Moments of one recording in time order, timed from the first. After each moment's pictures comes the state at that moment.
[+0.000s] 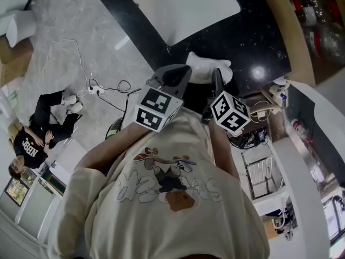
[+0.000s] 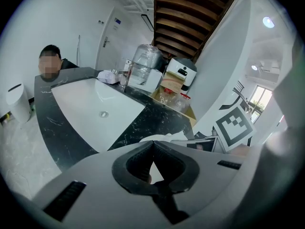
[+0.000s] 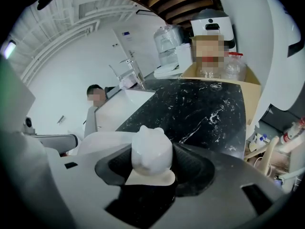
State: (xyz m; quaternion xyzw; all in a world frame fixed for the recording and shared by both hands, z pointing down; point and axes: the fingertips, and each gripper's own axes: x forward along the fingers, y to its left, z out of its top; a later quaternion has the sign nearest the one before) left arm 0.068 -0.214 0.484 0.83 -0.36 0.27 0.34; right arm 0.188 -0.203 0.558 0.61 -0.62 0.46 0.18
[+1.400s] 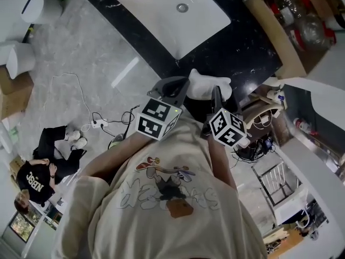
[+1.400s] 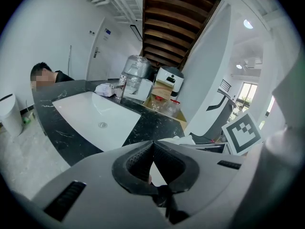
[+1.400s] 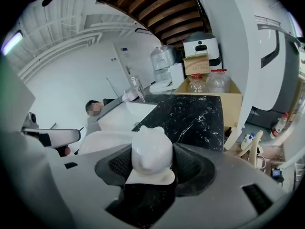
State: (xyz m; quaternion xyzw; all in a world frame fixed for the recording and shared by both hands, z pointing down) left arm 0.017 -0.182 0.431 0.87 -0.32 0.23 0.29; right arm 0.148 -0.144 0.494 0.69 -0.59 0.40 0.13
